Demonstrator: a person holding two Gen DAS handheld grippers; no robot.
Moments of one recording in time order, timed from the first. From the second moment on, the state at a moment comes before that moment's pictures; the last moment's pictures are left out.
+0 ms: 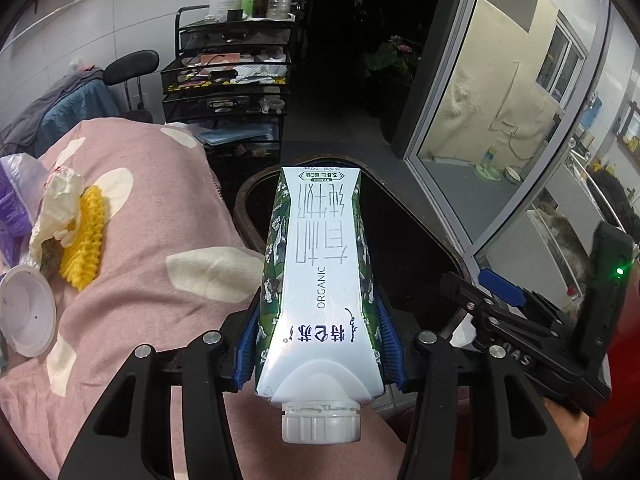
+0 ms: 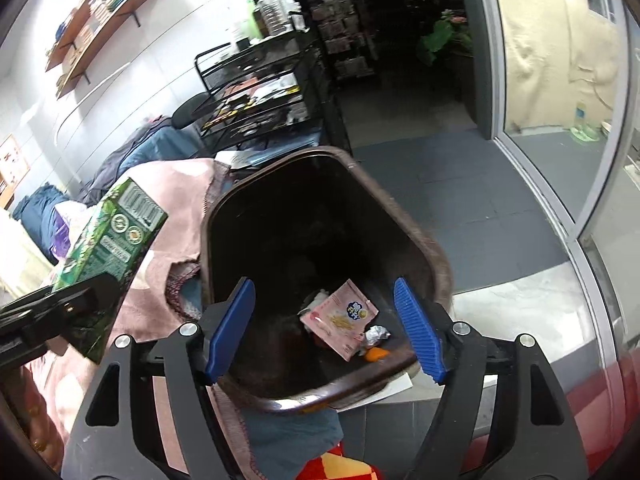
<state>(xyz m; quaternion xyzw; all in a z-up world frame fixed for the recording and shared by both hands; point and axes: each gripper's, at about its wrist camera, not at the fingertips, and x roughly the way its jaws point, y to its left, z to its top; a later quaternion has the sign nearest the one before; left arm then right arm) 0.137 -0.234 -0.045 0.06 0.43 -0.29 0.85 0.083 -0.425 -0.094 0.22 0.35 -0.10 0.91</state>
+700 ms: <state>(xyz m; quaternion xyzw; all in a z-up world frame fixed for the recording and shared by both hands) 0.161 -0.281 -0.073 0.09 0.48 -0.29 0.82 0.074 -0.435 -0.093 0.22 0.35 -0.12 0.90</state>
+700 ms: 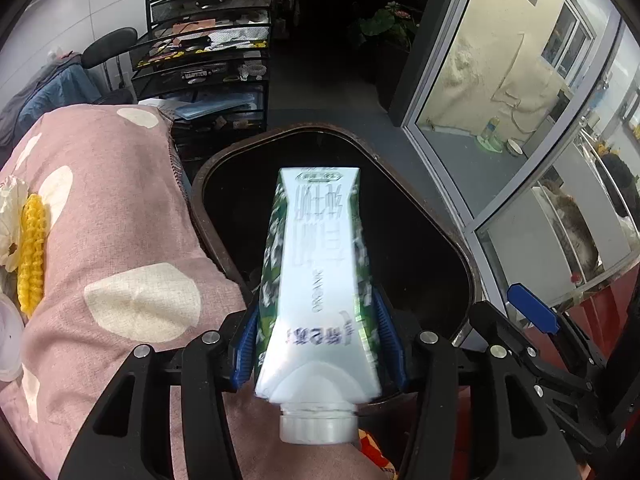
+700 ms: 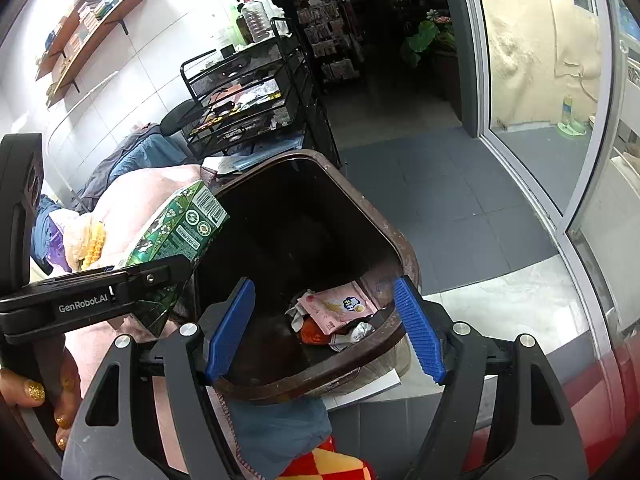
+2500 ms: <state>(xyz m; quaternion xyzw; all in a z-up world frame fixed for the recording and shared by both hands) 0.146 0.026 -0.049 0.02 0.42 -0.05 0.91 0.124 -0.237 -0.055 0.12 0.36 0.11 0.92</state>
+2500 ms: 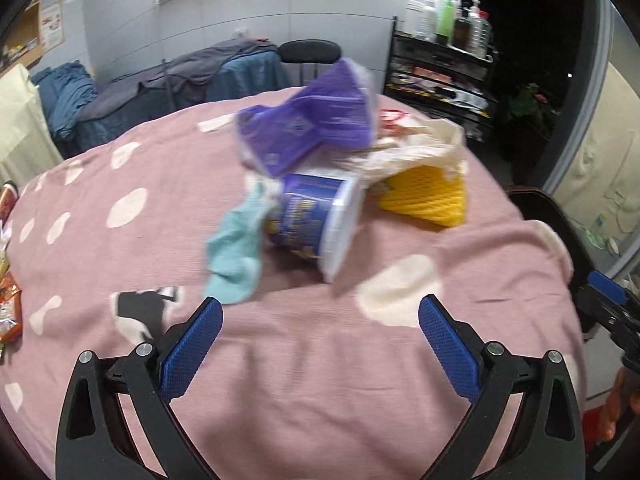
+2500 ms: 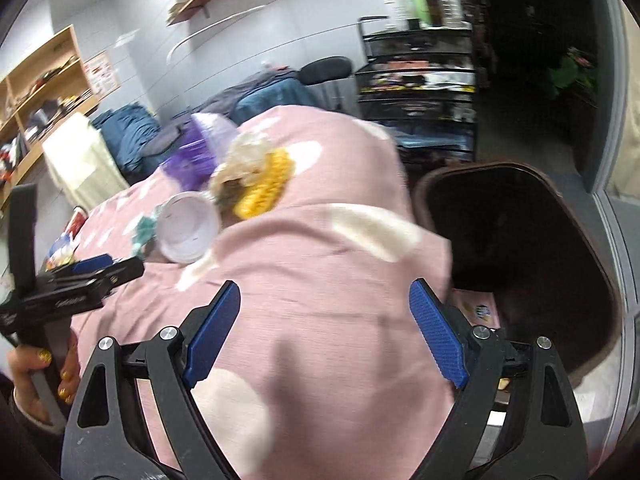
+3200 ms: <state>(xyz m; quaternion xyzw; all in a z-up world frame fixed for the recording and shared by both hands) 0.207 0.070 -0.072 0.06 0.45 0.02 0.89 0.149 -0.164 -0.046 0.11 0.37 0.19 0.90</state>
